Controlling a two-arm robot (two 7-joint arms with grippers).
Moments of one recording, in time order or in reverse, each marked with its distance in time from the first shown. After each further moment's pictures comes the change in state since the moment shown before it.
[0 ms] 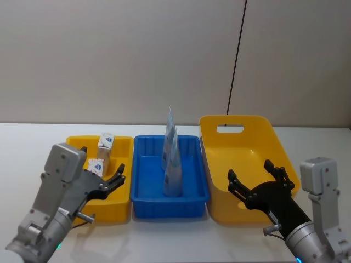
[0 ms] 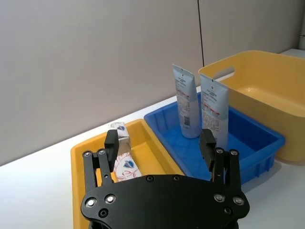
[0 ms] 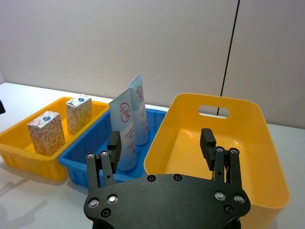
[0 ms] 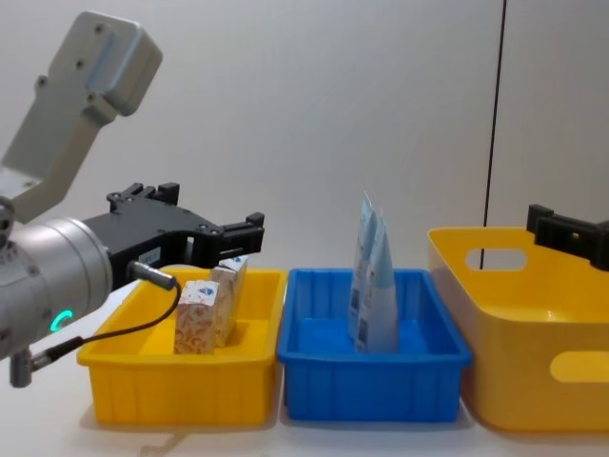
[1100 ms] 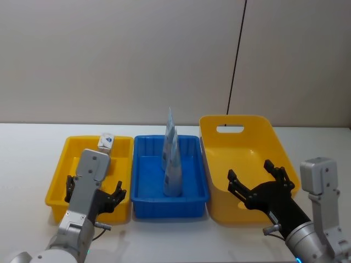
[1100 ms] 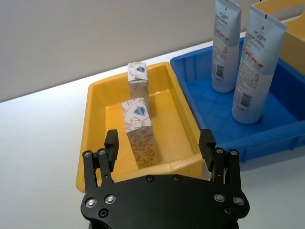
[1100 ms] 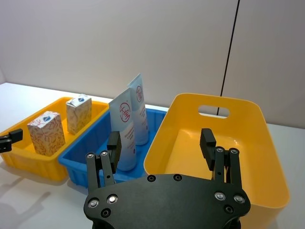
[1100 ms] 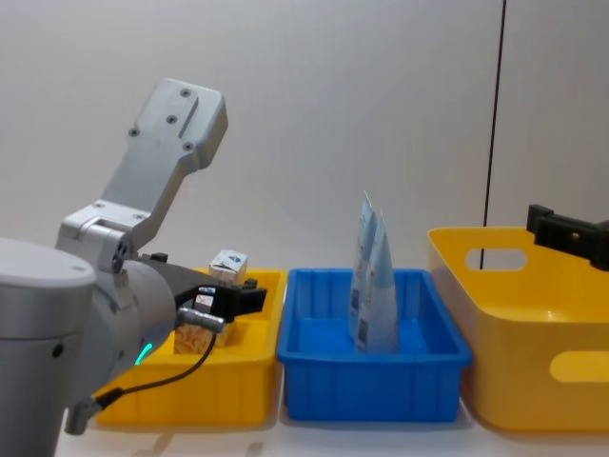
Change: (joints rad) left arm 0.011 -0.178 0.018 0.002 0.104 0.338 0.259; right arm 0.000 0.000 0.000 0.000 0.000 0.000 0.000
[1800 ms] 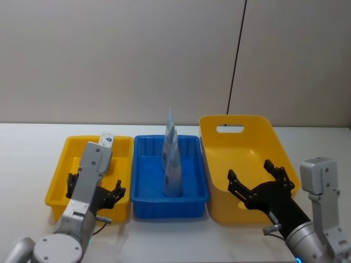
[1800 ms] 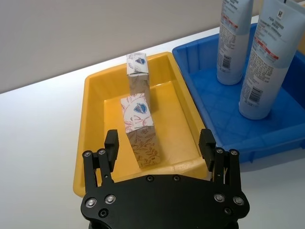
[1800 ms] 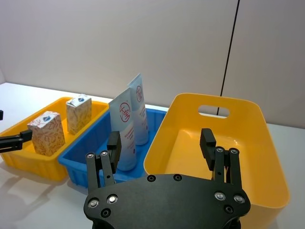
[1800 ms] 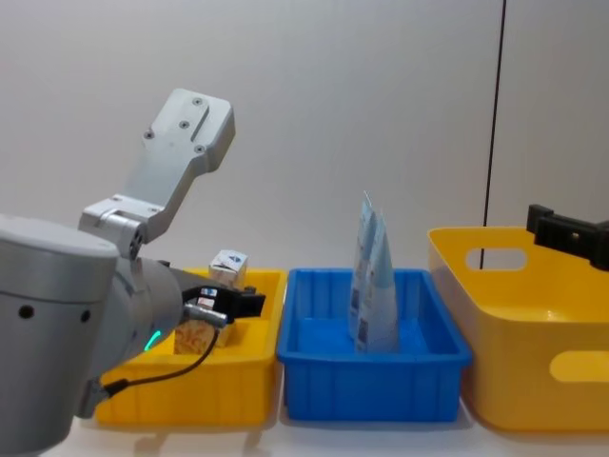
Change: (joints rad) left arm -0.058 -0.032 -0.013 0.063 0.007 0.073 -0.024; right arm 0.000 0.000 0.000 0.000 0.000 0.000 0.000
